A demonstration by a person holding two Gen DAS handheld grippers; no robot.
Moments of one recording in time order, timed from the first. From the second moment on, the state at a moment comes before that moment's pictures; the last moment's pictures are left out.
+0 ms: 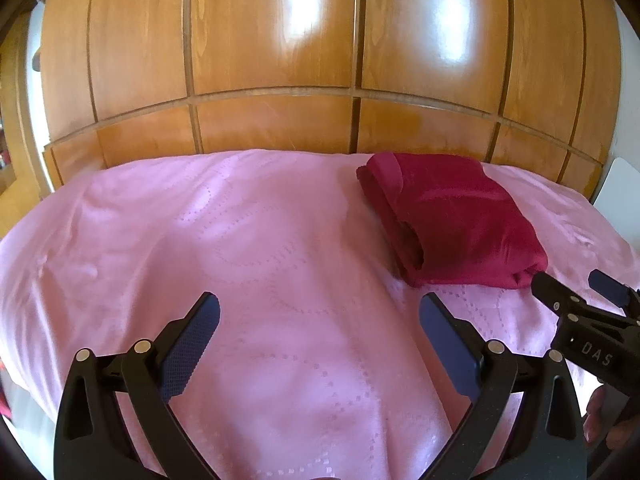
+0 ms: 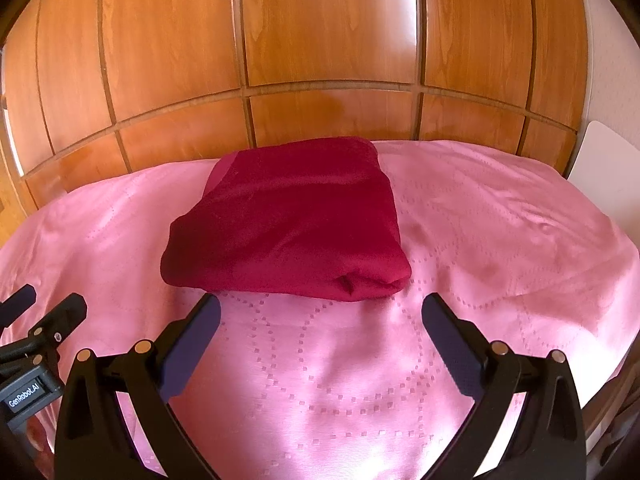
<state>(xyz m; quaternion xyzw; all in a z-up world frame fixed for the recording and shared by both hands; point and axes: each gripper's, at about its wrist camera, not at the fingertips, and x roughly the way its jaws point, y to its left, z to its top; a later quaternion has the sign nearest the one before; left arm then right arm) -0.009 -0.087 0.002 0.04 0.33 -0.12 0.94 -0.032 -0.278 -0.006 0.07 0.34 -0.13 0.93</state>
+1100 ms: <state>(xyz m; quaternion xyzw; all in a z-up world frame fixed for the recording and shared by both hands) -0.015 -0.082 0.016 0.03 0.30 -0.12 0.95 -0.032 -0.270 -0.010 0.07 0.35 -0.12 0.93</state>
